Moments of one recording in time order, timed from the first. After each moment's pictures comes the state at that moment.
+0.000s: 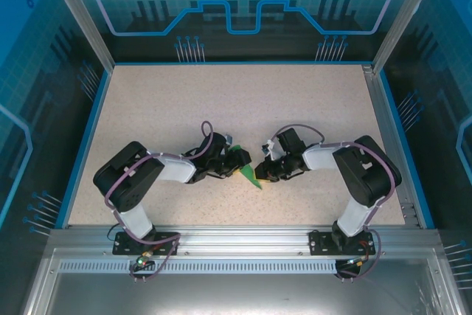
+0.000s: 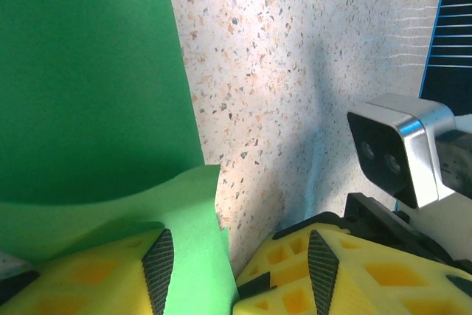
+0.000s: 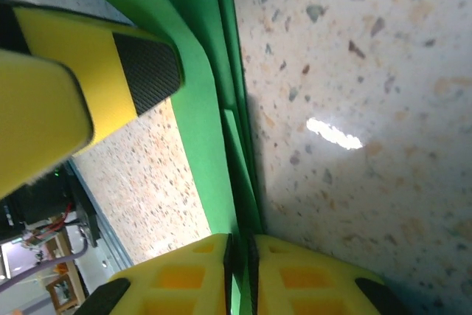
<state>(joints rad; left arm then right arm) -0.65 1.73 0.65 0.38 0.36 -1.14 0.49 1.73 0.70 -0.13 -0.74 0.54</state>
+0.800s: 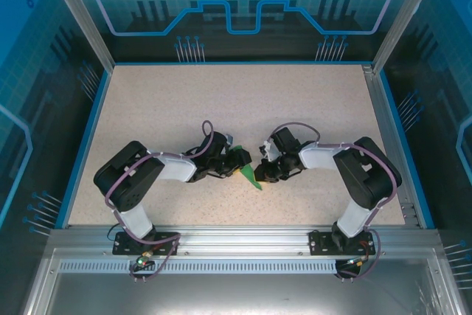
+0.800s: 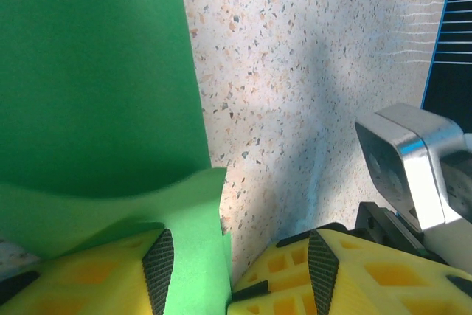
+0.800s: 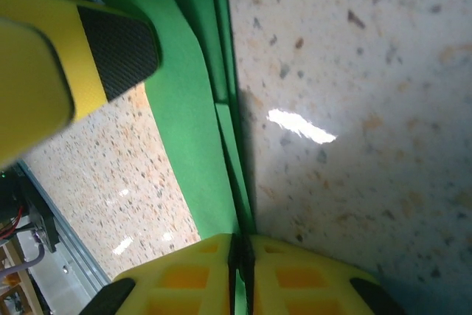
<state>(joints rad) -0.64 1.74 0.67 0.34 0.37 -1.14 0.54 1.70 0.75 -0.27 -0.63 0.51</state>
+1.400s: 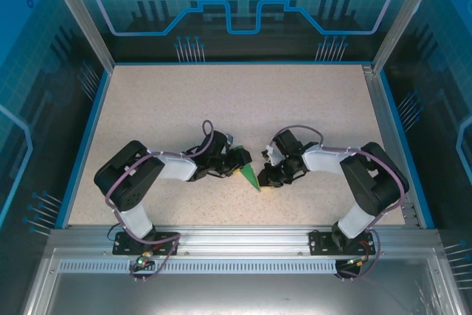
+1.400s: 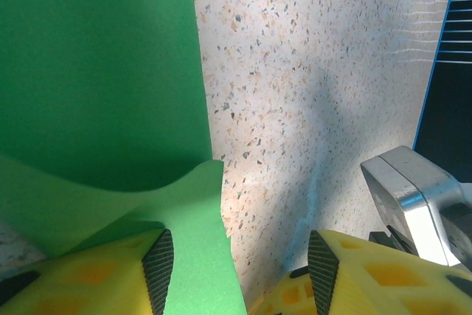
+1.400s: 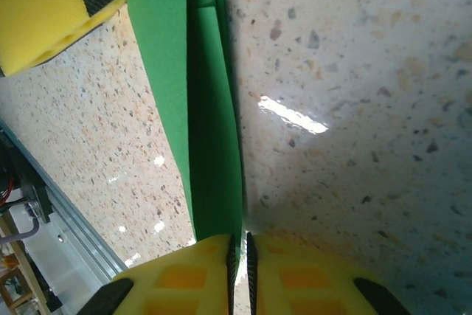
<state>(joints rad) -0.64 1.74 0.68 0.33 0.38 -1.14 0.54 1.64 0.73 -0.37 -0.62 0.48</state>
